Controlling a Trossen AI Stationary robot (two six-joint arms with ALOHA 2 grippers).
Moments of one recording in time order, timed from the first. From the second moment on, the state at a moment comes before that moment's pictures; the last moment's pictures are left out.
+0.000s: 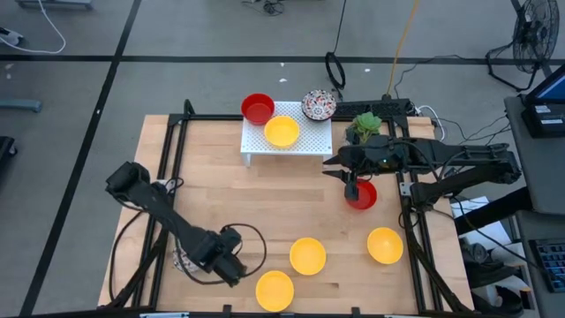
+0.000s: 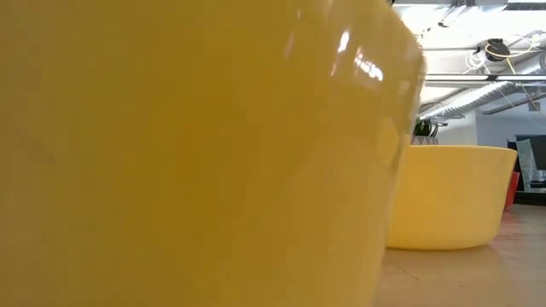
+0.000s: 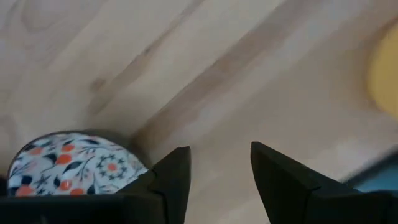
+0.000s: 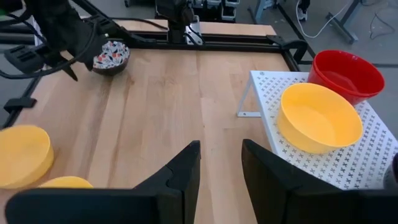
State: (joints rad) left arm -0.65 1.79 1.39 -1.16 0.03 -1.53; right arm 0.03 1.11 1.19 -0.58 0.13 -0.01
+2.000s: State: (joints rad) left arm -0.47 1.83 1.24 -1.00 -0.20 -0.94; right arm 0.03 1.14 1.17 -0.64 0.01 -0.12
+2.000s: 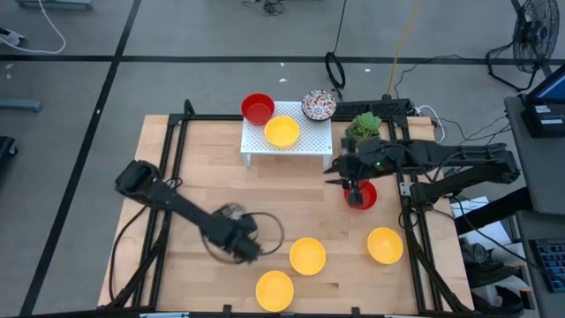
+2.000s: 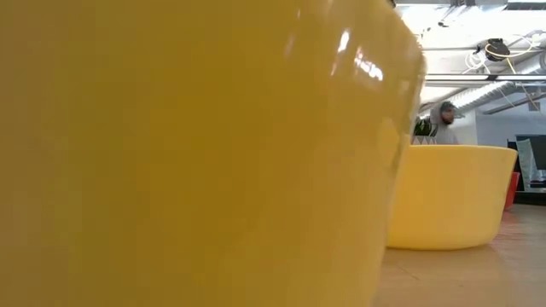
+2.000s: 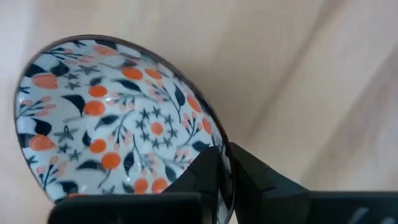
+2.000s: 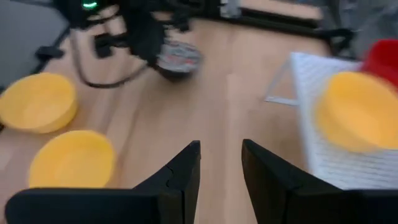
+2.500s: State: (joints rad) left arm -0.15 1.83 1.24 -0.49 -0.22 -0.36; right arm 0.16 1.13 0.74 -0.22 0.02 -0.12
